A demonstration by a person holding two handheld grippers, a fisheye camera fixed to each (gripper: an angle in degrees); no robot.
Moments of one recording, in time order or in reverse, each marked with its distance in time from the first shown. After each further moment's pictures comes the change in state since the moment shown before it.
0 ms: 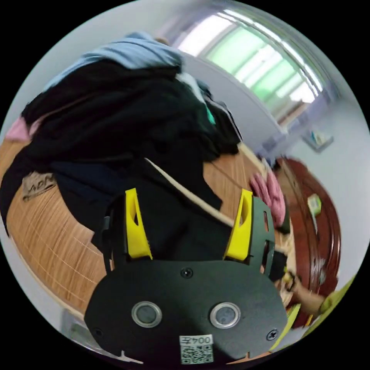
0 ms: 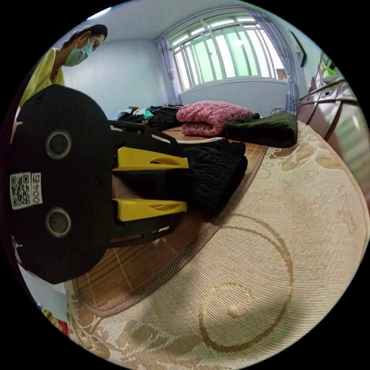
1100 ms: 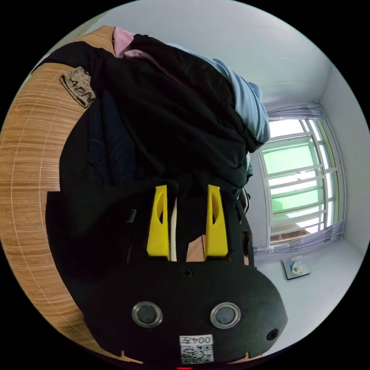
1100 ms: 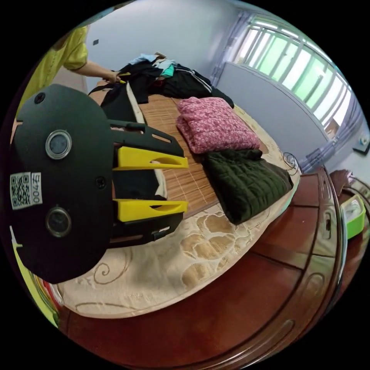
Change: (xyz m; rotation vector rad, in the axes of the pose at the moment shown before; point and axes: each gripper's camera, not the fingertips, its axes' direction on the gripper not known) left arm -0.257 0.046 -0.030 0.570 0.200 -0.955; right arm -0.170 -0.123 -0.085 0.090 0.416 -0.543
